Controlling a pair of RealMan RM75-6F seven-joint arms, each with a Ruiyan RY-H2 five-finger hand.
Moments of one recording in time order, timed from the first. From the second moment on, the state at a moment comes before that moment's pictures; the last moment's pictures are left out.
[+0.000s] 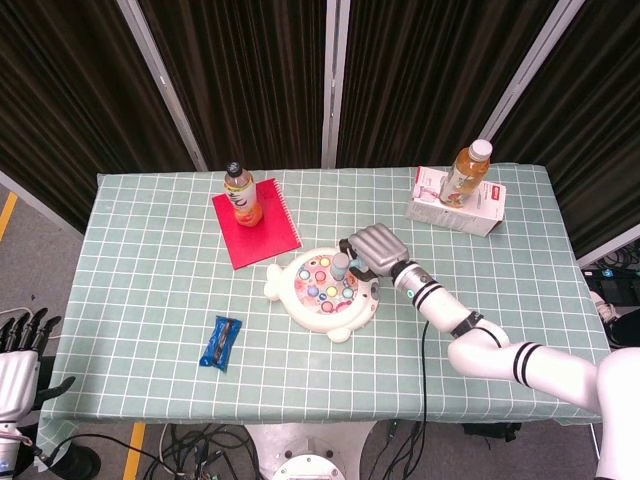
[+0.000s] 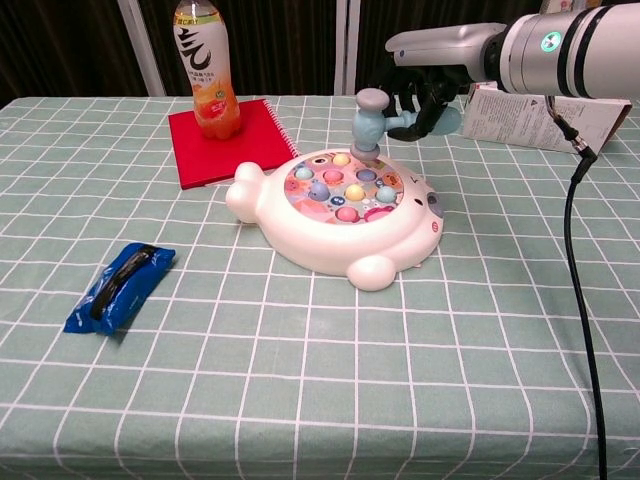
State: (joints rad) left arm 0.02 -1.21 -0.01 -1.52 1.47 1.53 0.10; right arm 1.04 -1.43 0.22 -1.35 -1.10 0.60 -0.11
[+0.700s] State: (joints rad) left arm 0.02 -1.22 -0.01 -1.51 1.46 1.52 0.09; right arm 1.15 -1.51 0.20 -1.28 -0.93 0.57 -0.24
